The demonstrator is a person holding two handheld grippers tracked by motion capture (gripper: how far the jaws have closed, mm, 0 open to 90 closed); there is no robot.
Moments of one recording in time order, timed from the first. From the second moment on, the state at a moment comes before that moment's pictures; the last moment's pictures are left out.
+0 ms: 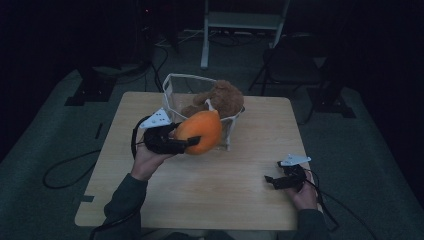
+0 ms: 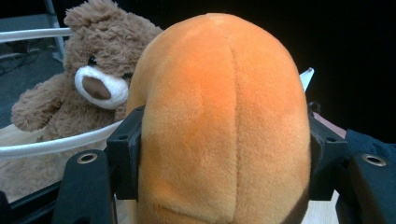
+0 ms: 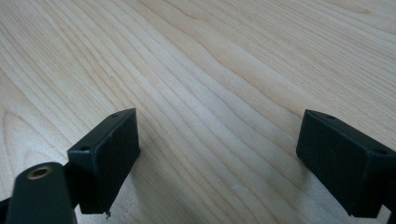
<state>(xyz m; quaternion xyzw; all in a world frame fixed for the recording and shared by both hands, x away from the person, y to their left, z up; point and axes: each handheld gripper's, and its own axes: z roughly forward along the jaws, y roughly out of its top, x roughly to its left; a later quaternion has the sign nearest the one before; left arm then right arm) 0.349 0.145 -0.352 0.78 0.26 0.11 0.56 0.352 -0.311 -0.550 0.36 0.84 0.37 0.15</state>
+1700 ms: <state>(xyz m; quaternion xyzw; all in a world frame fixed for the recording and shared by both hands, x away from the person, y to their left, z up) 0.357 0.146 -0.325 0.77 0.25 0.14 0.57 0.352 -0.311 -0.550 0.36 0.84 0.37 0.15</state>
